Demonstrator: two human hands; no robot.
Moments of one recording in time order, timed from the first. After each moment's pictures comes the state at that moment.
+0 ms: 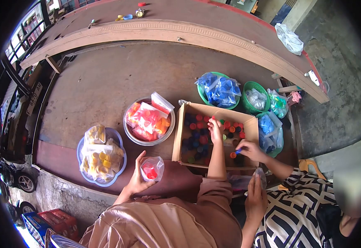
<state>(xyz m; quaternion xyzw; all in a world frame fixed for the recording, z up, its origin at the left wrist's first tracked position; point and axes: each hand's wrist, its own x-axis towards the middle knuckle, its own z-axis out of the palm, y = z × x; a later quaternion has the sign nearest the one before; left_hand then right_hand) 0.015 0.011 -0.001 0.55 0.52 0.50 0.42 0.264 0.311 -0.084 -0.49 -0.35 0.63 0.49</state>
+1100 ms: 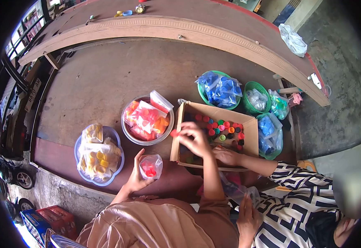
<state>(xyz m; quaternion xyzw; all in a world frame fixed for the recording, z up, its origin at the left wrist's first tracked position) 0.016 0.021 -0.003 0.53 0.52 0.51 0.43 0.200 0.223 0.033 -0.28 -0.78 0.48 0.29</state>
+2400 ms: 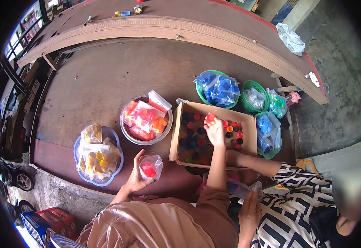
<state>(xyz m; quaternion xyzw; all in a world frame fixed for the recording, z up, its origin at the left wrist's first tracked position) 0.017 0.021 -0.002 0.54 0.52 0.50 0.43 0.264 0.292 -0.032 -0.26 -0.31 0.79 0.46</state>
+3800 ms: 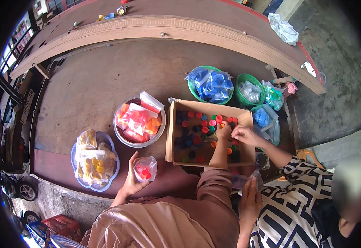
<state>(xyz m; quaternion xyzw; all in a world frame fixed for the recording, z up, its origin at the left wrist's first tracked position) 0.016 0.021 -0.007 0.54 0.53 0.48 0.44 0.331 0.315 -0.064 -0.60 -0.77 0.00 0.23</state>
